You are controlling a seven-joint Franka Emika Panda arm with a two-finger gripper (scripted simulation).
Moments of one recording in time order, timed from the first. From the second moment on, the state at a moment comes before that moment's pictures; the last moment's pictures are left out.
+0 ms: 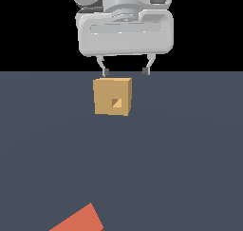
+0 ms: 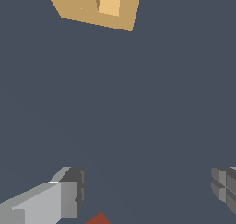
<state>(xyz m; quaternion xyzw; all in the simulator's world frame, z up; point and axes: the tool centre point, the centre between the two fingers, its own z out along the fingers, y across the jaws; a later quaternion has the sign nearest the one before) 0.011 0.001 0.193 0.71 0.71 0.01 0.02</state>
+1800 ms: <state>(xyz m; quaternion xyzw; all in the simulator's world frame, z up) -0.130 -0.277 0.067 0.95 0.32 0.00 0.00</state>
